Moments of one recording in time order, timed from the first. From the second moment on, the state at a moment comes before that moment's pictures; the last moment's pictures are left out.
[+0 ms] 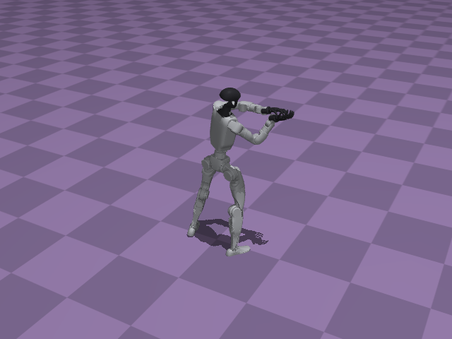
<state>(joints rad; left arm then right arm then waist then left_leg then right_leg) -1.82 -0.03 -1.10 0.75 -0.25 0.04 0.28 -0.93 -0.41 -0.20 -0.02 0.32 -0.26 -1.00 -0.28 0.15 0.02 0.01 0.29 0.48 0.32 -0.23 -0.01 0.01 -0.32 -0.33 0.19 -0.22 0.23</state>
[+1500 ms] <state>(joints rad) -1.36 0.71 -0.93 0.43 -0.63 -0.11 0.25 -1.40 -0.30 0.76 0.51 0.54 -0.13 -0.55 0.40 -0.11 0.09 -0.11 0.23 0.40 0.22 -0.19 -0.26 -0.03 -0.45 -0.61 0.26 -0.20 0.16</state>
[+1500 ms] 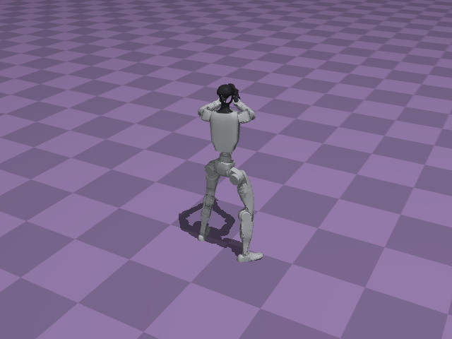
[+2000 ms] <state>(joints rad) -1.53 0.35 -0.89 0.38 -0.44 -0.08 0.45 -1.19 -0.81 0.54 0.06 0.42 -0.21 -0.69 -0.34 0.01 0.08 0.11 0.47 0.66 0.43 0.01 -0.03 -0.13 -0.16 -0.10 0.19 -0.25 0.26</state>
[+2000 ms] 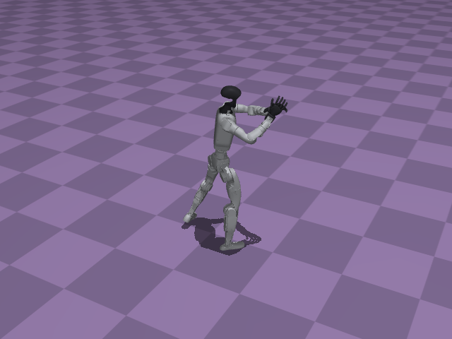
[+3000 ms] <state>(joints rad) -2.02 0.13 -0.90 0.29 0.03 -0.06 0.53 -0.93 -1.02 -0.09 -0.35 0.05 -0.22 -0.97 -0.57 0.22 0.10 0.13 0.27 0.26 0.46 0.10 -0.12 -0.12 -0.18 0.20 -0.01 -0.15 0.26</state>
